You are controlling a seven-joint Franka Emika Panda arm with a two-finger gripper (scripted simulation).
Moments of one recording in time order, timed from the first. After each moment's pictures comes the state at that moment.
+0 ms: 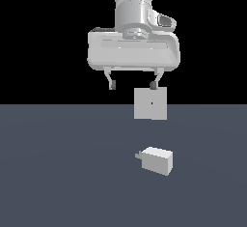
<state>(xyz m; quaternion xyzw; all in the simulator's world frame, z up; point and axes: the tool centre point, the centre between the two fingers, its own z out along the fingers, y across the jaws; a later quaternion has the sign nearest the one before) -0.021 -0.023 0.140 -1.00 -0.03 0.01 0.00</state>
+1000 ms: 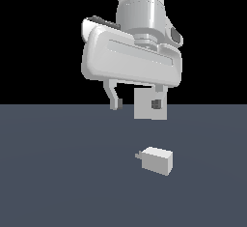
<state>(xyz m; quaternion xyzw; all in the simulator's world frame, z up) -0.073 -0.028 0.098 -0.96 -0.27 0.00 0.01</state>
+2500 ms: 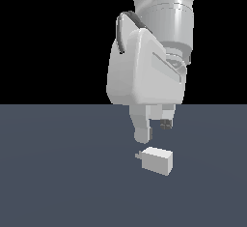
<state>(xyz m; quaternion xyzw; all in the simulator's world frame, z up) -0.106 -0.053 0.061 -0.89 -0.45 -0.02 0.01</state>
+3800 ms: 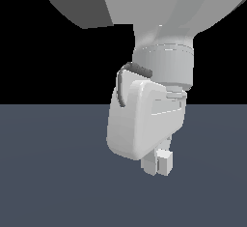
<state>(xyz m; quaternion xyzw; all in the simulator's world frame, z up) -0.107 -0.053 0.012 -0.89 -0.46 -0.02 0.01</state>
